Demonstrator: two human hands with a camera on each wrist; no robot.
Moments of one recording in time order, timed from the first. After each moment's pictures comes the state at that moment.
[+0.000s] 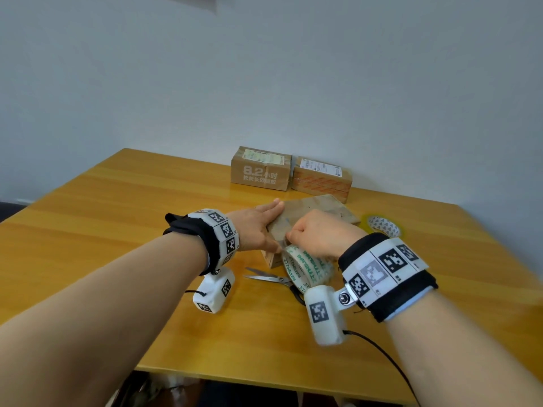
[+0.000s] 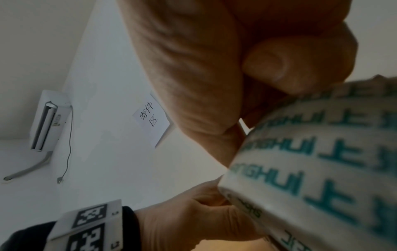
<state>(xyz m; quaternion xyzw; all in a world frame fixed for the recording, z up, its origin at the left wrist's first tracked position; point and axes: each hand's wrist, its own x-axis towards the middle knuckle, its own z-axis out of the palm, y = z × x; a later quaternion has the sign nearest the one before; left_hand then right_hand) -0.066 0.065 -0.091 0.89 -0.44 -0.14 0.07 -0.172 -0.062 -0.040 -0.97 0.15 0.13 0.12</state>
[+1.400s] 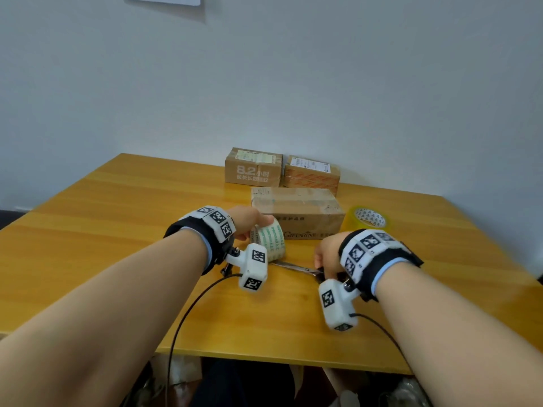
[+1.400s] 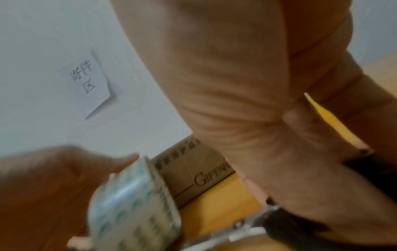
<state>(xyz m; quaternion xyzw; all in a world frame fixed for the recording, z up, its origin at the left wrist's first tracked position) -0.099 0.066 -0.073 0.86 -0.09 -0.29 0.40 -0.189 -0.122 -0.090 -0.94 0.13 0.29 -0.11</state>
